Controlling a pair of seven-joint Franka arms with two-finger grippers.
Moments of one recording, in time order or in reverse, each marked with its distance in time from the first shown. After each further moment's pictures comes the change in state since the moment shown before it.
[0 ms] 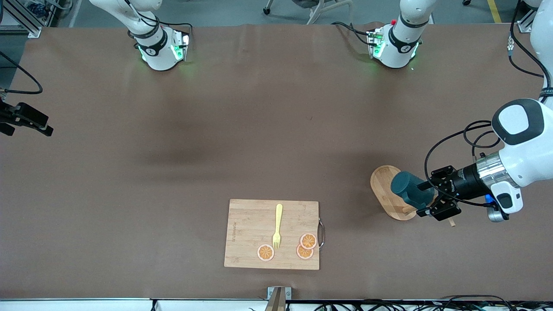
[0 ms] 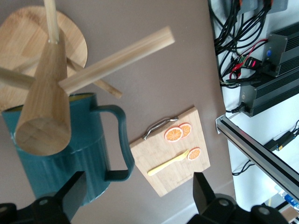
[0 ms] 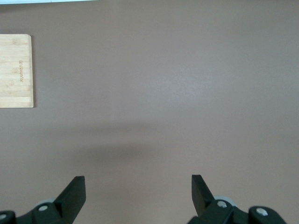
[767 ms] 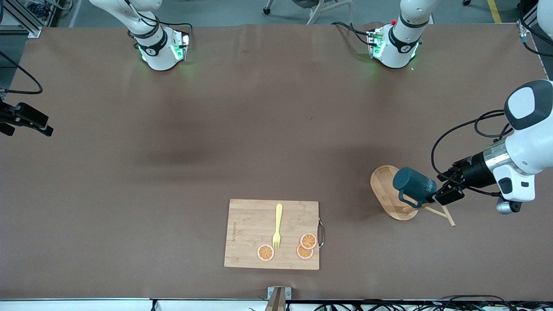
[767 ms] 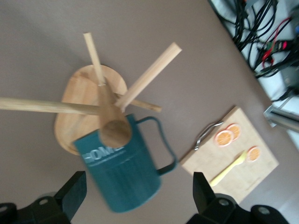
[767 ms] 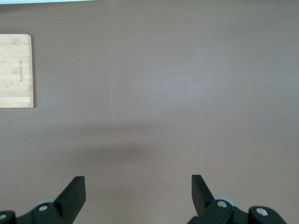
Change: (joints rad) left arm 0.035 -0.129 -0.002 0.004 0.104 -0.221 0.256; right arm 0.000 0.000 0.000 0.000 0.000 0.000 0.000
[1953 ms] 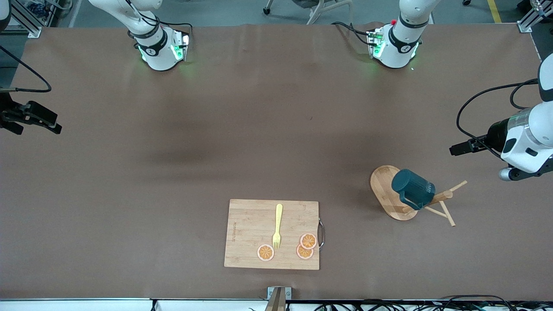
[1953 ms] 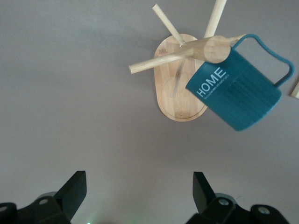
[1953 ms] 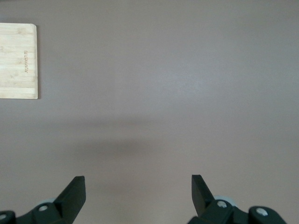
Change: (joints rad) left arm -0.121 -0.242 0.221 0.080 -0.022 -0.447 0.547; right arm 0.033 0.000 -0.006 0.000 0.000 -0.025 -0.001
